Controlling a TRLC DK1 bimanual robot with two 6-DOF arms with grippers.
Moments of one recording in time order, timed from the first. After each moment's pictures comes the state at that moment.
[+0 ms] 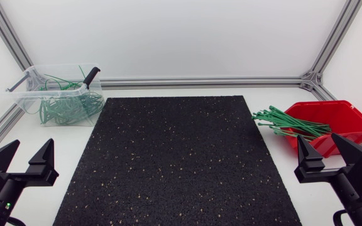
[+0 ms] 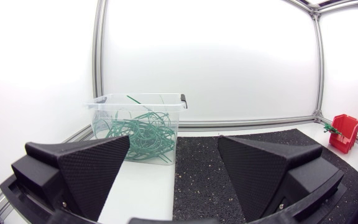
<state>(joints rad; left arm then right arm) 0.04 0.05 0.02 -0.01 0.01 0.00 -0.03 0.06 0.03 -0.01 -0.01 -0.05</state>
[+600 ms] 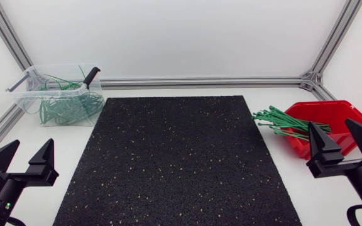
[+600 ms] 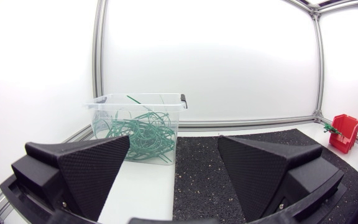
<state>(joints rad) 0.04 0.05 0.02 -0.01 0.01 0.00 0.01 0.06 0.17 -0.06 -0.02 -0.05</state>
